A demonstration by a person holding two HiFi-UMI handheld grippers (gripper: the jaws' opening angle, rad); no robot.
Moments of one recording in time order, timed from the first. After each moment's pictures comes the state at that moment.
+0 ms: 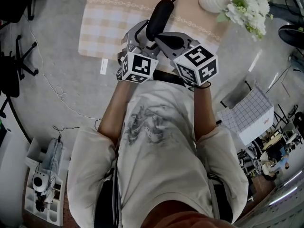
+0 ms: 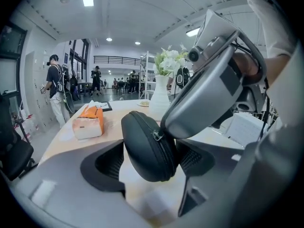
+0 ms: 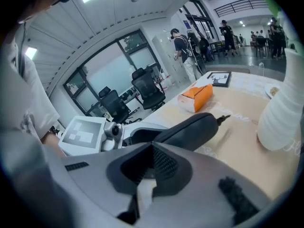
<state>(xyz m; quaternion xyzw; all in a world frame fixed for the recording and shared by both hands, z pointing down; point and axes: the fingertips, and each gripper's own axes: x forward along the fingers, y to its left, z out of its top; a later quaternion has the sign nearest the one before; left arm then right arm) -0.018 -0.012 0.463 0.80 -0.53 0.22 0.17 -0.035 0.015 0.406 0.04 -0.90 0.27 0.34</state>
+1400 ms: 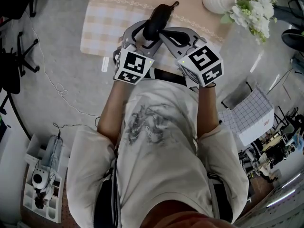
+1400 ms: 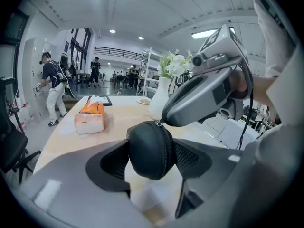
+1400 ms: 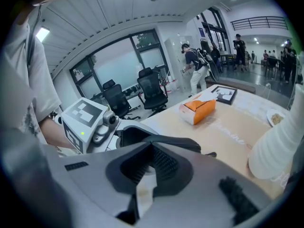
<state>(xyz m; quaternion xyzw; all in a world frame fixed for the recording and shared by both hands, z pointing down) -0.034 -0.005 0.453 0.81 -0.50 0.21 0.22 -0.040 0.001 0.394 0.03 -0.92 0.18 0.34</state>
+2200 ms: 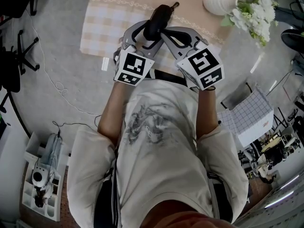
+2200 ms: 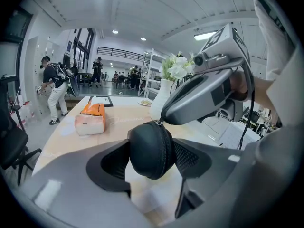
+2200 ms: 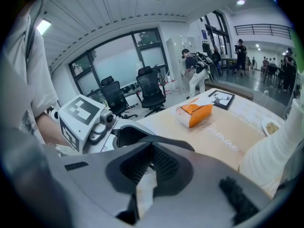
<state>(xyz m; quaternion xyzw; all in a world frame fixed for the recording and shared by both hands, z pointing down) -0.034 -0.010 0.447 0.80 -0.51 0.20 0.23 -0.039 -0.010 0.388 0.04 -0.92 0.15 0.36</state>
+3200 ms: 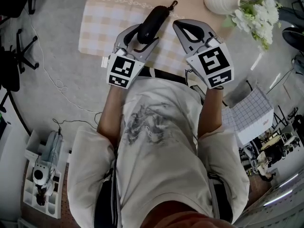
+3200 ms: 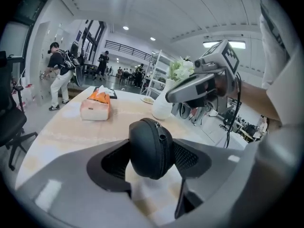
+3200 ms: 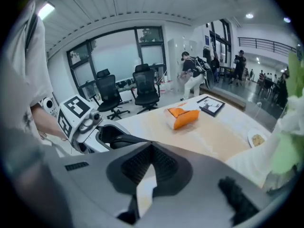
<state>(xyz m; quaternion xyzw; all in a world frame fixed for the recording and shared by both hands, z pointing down) -0.047 0.007 0.454 0.80 -0.51 0.16 0.28 -0.022 -0.050 0.382 0.07 -0.92 0.10 0.37</state>
